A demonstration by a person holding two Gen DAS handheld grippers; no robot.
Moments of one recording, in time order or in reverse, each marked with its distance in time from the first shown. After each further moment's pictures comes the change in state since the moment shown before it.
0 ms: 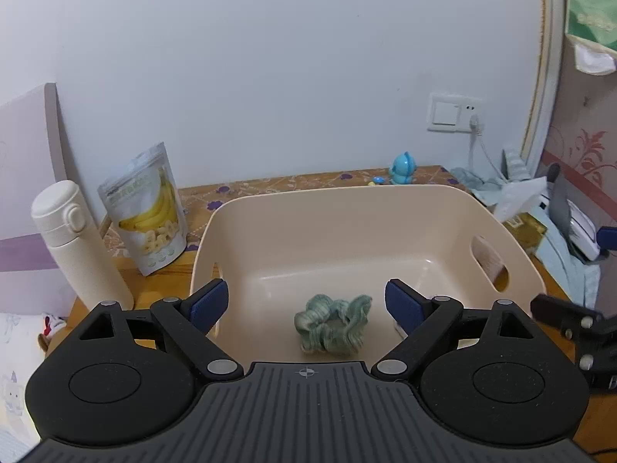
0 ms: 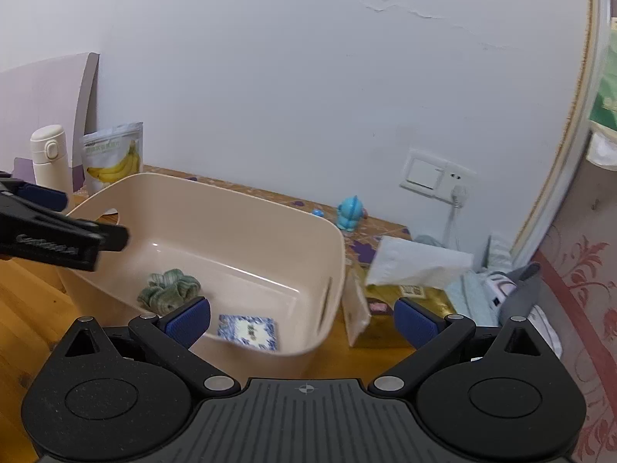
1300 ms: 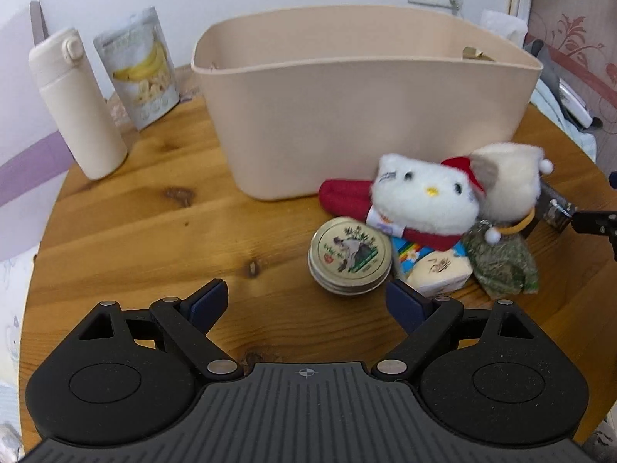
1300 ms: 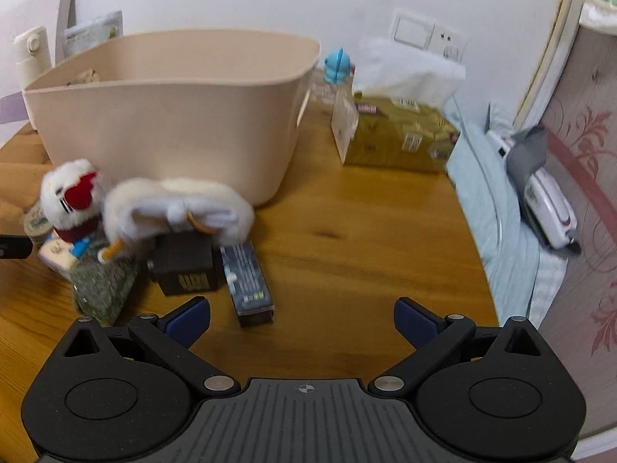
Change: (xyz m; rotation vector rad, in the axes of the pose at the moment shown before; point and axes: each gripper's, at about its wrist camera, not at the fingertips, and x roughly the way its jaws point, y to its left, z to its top) left arm 0.001 0.024 -0.134 0.094 0.268 -0.036; right arm 0.022 -0.013 -0.127 0.083 0.294 0.021
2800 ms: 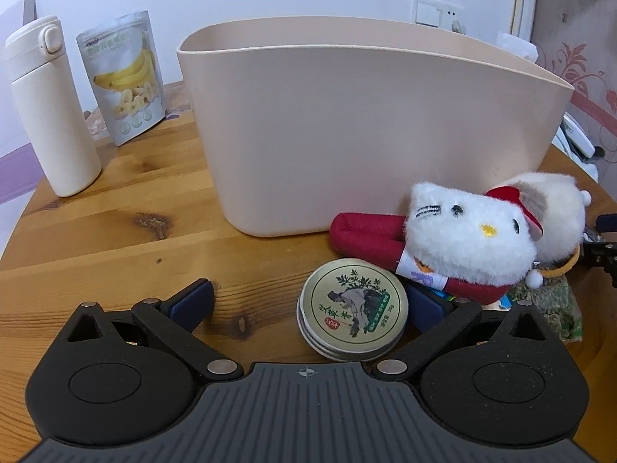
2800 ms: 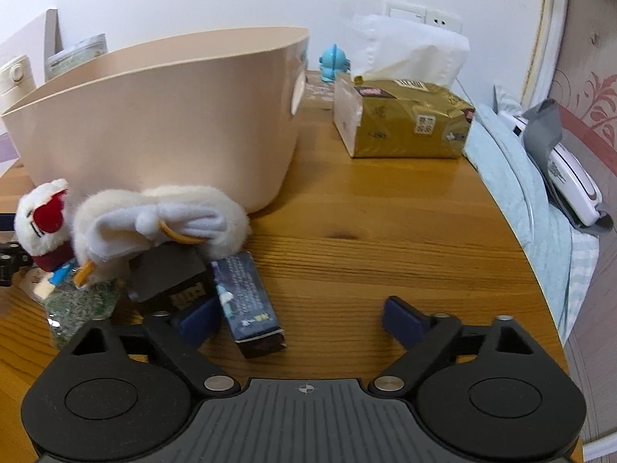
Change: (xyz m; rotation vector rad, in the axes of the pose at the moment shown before) left arm 0.049 0.012 0.007 -0.028 -0.134 -0.050; right arm 0.034 -0.002 -0.004 0.100 -0.074 0.065
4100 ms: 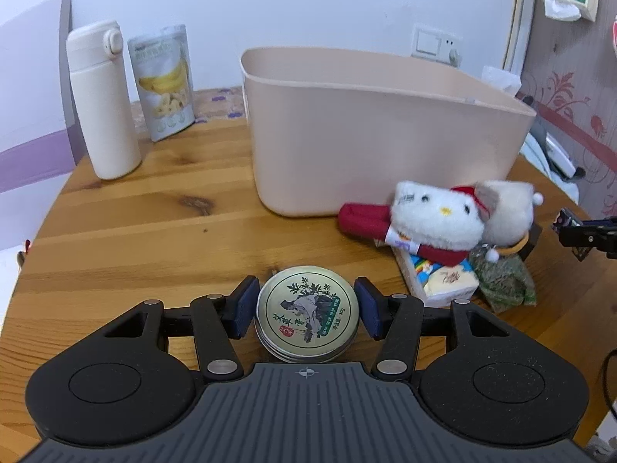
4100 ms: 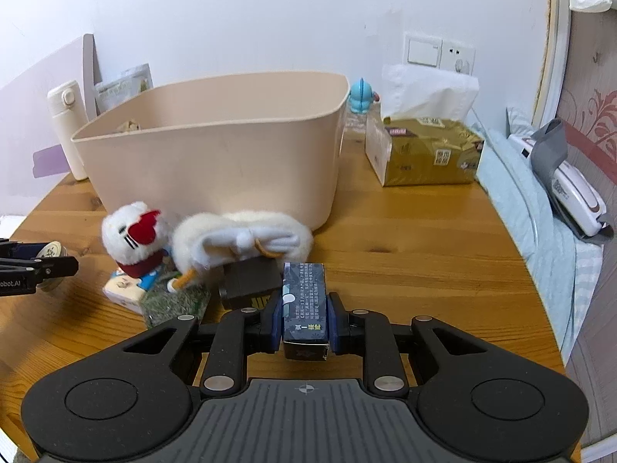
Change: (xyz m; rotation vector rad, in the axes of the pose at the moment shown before) left arm -0.069 0.018 -0.022 -0.057 -0.054 -0.024; right arm -0.061 0.018 -0.003 0.007 -0.067 0.072
